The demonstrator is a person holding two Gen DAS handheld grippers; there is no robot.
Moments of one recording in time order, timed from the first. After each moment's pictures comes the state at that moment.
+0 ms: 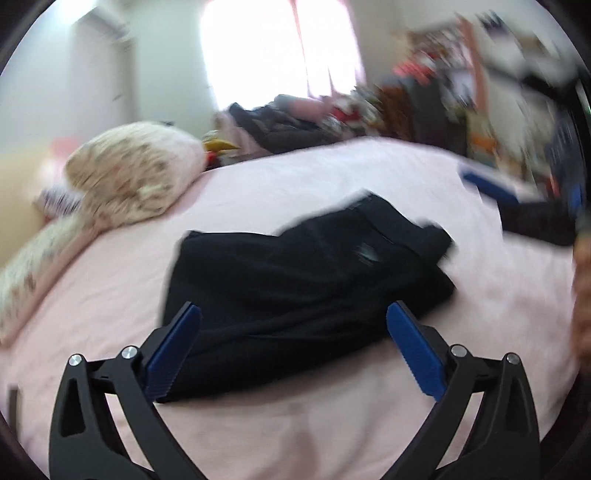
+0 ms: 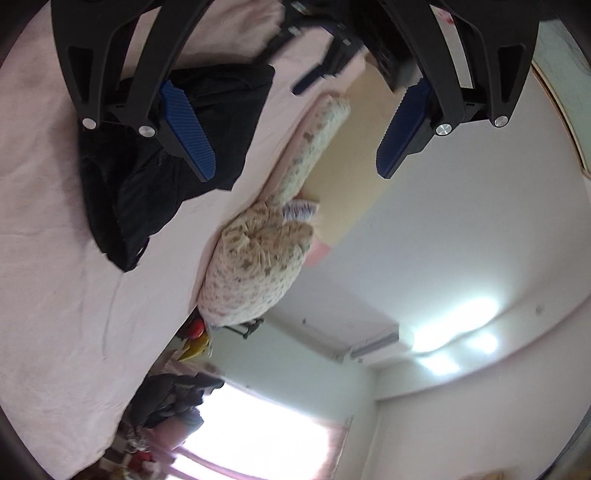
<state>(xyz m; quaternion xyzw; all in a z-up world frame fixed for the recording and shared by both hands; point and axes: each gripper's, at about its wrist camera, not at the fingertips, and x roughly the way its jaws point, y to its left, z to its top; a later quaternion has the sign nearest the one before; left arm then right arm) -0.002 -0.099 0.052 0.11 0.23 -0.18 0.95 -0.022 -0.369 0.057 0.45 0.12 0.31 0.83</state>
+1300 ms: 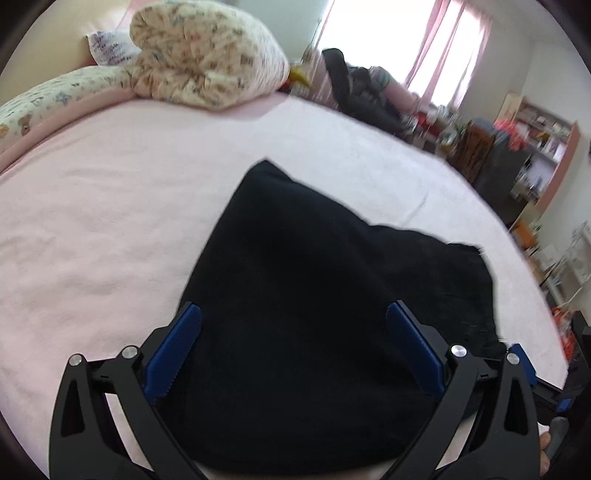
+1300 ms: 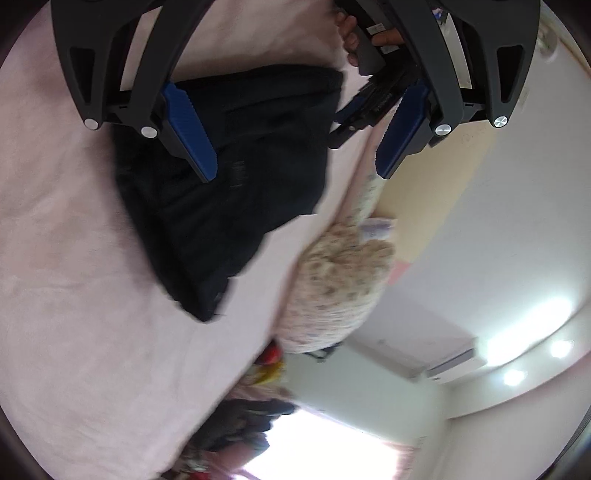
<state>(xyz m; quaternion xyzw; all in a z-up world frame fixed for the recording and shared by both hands) 0.104 -0.033 0.029 -0.12 0.36 -0.12 0.92 -0.003 -0.358 0.017 0.45 0.22 0.21 0.84</state>
